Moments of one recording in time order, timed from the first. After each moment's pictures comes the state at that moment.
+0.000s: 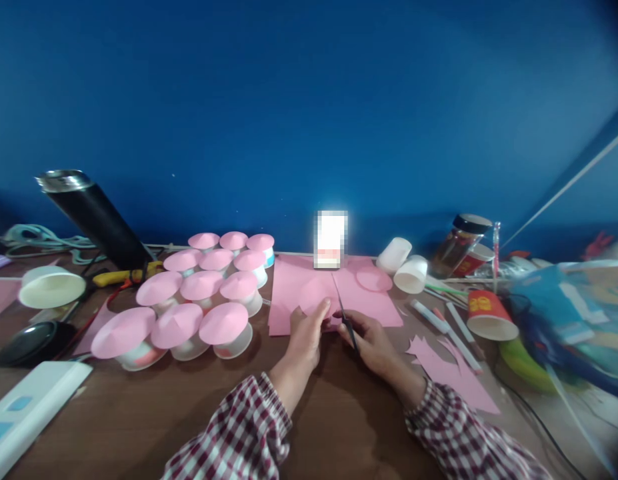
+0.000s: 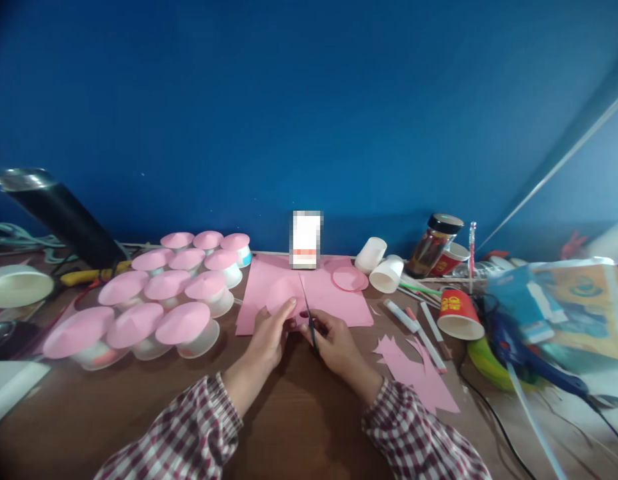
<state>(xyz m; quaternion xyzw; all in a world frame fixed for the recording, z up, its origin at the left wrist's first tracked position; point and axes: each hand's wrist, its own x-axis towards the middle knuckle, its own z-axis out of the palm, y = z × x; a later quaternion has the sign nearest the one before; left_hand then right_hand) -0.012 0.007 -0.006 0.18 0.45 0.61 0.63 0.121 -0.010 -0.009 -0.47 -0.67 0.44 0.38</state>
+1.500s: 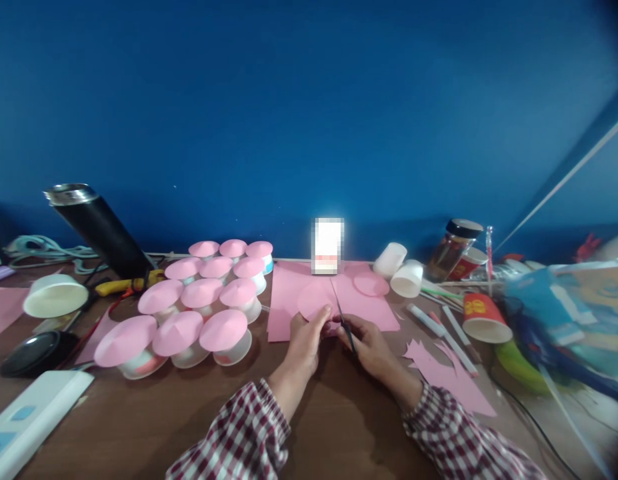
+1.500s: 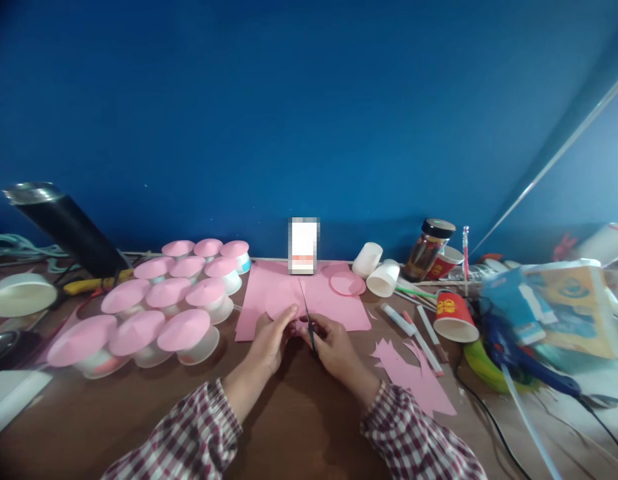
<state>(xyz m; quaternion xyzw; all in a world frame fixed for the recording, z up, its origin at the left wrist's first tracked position) -0.012 0.006 -0.007 0.23 0.42 0.60 0.64 0.119 -0.010 -0.002 -0.44 -0.65 0.47 0.41</state>
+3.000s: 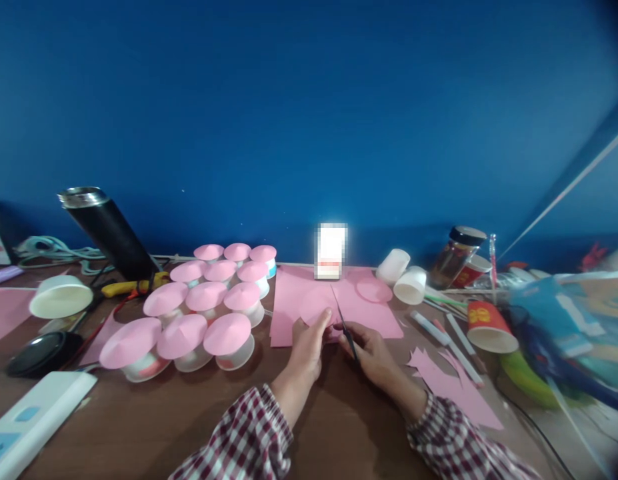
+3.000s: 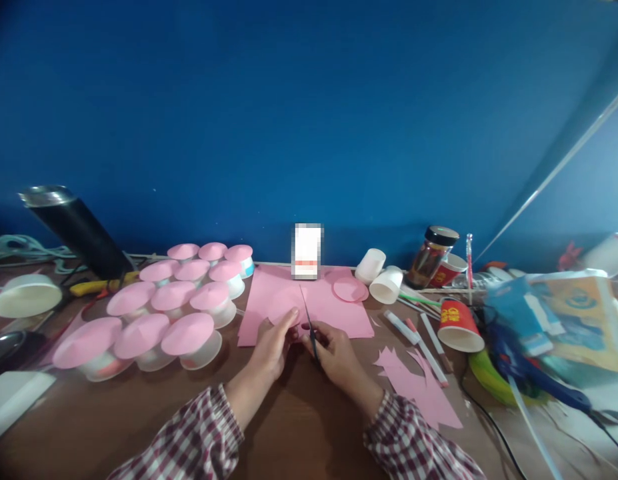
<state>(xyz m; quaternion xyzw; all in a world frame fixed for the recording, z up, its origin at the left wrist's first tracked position) -0.011 0.006 -0.002 0.17 0.46 0.61 0.62 0.119 -0.011 -0.003 -0.46 -0.66 0.45 0.38</state>
